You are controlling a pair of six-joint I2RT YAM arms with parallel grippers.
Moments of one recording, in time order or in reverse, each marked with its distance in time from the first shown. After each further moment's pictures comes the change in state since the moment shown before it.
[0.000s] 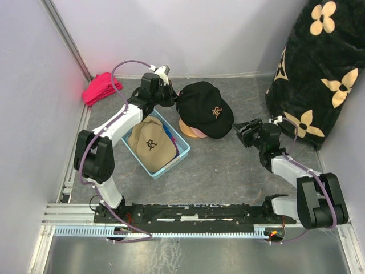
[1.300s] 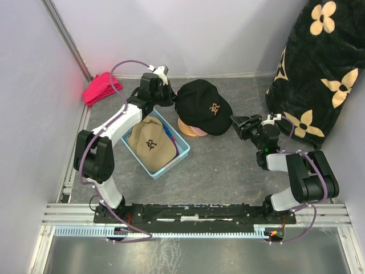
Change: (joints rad) left arm 0.002 0.000 0.003 -0.011 -0.013 0.000; right arm -0.007 0.274 -0.042 0.575 -0.086 0.153
